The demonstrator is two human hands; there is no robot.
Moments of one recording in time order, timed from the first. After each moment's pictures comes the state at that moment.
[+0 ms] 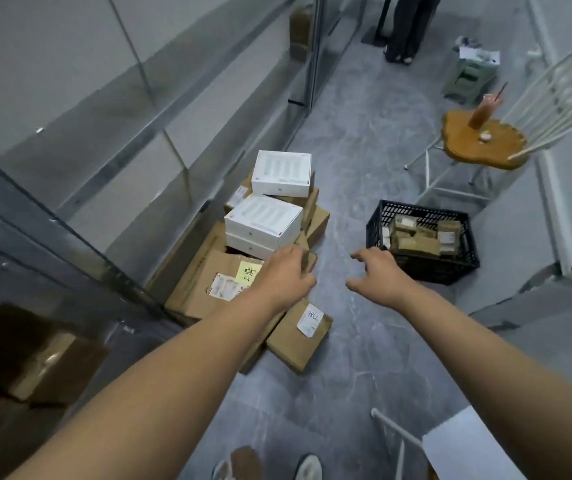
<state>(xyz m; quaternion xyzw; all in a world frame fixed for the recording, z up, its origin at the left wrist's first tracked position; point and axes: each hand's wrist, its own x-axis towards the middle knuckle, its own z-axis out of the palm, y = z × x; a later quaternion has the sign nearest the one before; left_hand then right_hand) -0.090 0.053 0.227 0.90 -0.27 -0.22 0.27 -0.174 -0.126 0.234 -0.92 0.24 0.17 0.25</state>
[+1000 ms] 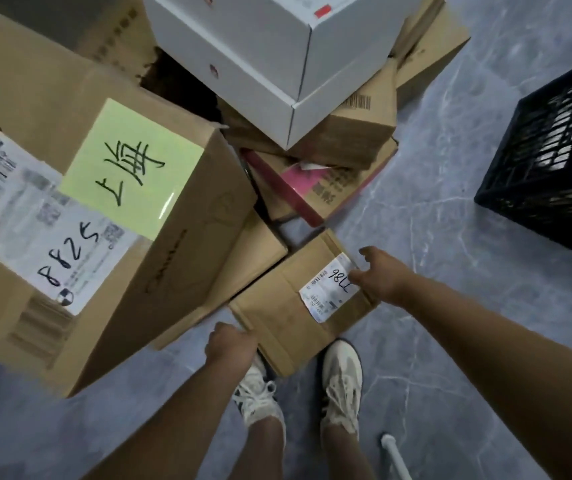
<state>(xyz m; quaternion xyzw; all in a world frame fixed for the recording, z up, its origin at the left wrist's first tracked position) -0.083 0.030 -0.354 0.75 0.36 -0.49 0.24 -0.026 -0.215 -0.348 -0.82 0.24 0.45 0.26</state>
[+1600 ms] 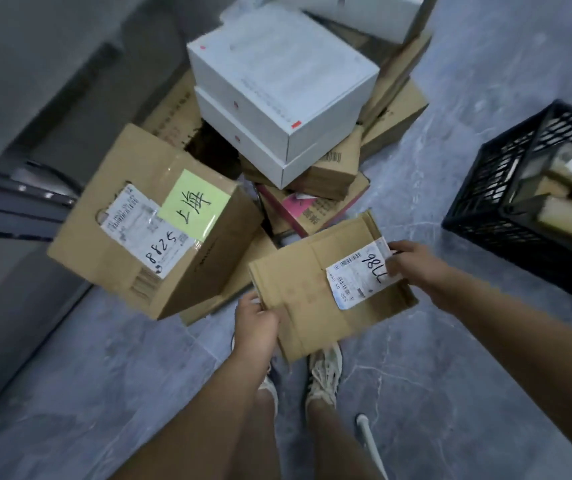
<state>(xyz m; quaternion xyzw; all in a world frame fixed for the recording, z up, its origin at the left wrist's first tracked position) -0.073 -0.038 -0.159 0.68 0.42 -0.29 0.52 -0.014 -0.284 -0.150 -0.74 0.35 0.36 0.45</state>
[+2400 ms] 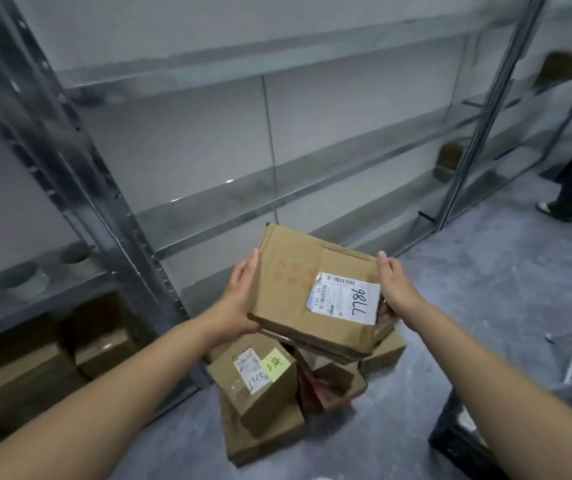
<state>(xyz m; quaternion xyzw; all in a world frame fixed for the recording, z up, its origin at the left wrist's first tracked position) -0.037 0.058 0.346 0.92 -0.06 -0.10 0.39 0.033 -0.236 0.331 -0.85 0.13 0.11 0.50</state>
